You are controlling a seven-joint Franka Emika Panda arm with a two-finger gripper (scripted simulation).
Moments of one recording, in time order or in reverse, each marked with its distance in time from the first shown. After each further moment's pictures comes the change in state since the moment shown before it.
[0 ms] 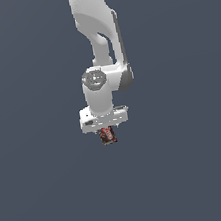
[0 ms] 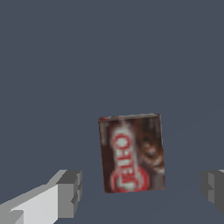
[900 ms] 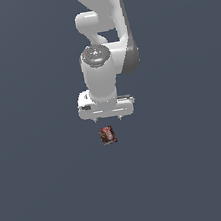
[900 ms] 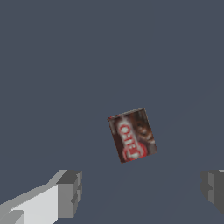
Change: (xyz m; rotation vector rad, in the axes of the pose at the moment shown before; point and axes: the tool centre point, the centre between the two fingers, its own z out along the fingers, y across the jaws) arm 0.003 -0.015 -0.076 -0.003 -0.026 0.219
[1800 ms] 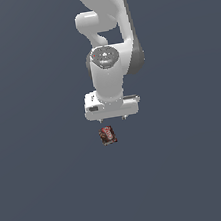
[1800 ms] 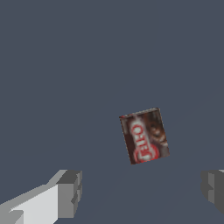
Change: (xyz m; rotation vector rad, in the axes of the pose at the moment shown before) arm -0.002 -0.020 0.008 -0.002 0.002 -0.054
